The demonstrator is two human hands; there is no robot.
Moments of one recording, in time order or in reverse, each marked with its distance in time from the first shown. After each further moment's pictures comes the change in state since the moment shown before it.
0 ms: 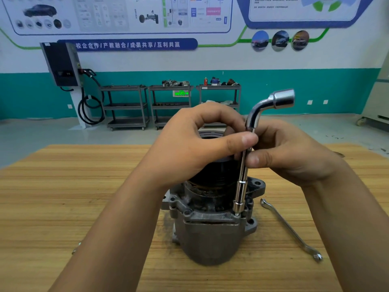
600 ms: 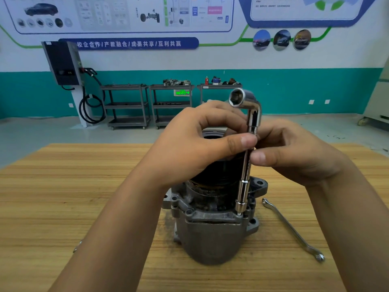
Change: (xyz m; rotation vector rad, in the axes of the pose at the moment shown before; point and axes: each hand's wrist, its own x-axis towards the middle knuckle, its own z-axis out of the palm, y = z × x) left_hand 0.001 -0.003 -0.001 -0.034 -0.033 -0.024; right_hand -0.003 -0.001 -0.001 0.062 -0.040 0.013
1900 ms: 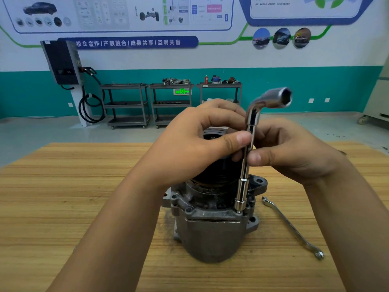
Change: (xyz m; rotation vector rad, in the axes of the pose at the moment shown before) left_hand -0.001 0.005 0.000 0.073 -0.031 0.009; right_hand 0.002 0.004 -0.001 -0.030 0.016 0.008
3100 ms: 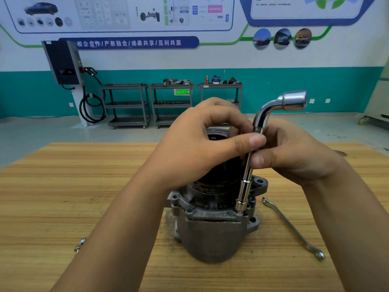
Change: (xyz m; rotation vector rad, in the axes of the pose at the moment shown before) left_hand 0.000 0.004 0.006 0.030 0.074 -0.001; right_hand 0.002 -0.001 0.004 0.017 0.017 0.004
